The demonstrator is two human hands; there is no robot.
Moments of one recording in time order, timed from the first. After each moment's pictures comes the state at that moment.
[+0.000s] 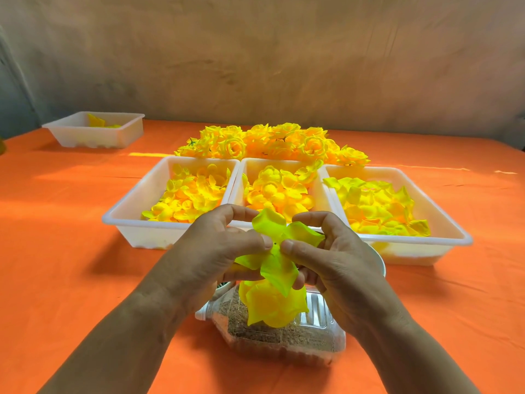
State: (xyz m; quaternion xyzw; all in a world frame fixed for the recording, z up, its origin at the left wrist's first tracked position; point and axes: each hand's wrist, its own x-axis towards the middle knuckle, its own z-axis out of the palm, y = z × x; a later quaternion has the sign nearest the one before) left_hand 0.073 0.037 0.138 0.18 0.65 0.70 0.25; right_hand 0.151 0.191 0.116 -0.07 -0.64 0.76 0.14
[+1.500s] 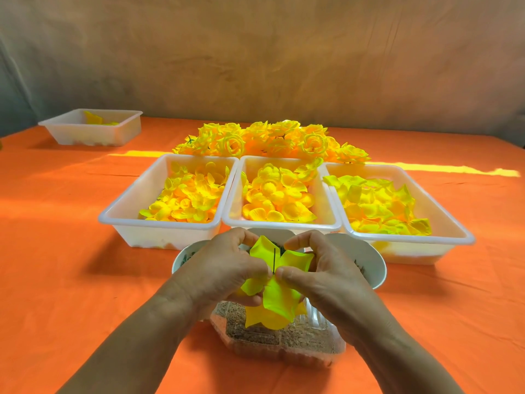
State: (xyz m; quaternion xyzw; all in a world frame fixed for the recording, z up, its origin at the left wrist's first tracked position) left_hand 0.067 0.048 0.110 0.16 0.73 0.59 0.29; right_hand 0.150 0.196 0.094 -0.14 -0.79 0.58 0.10
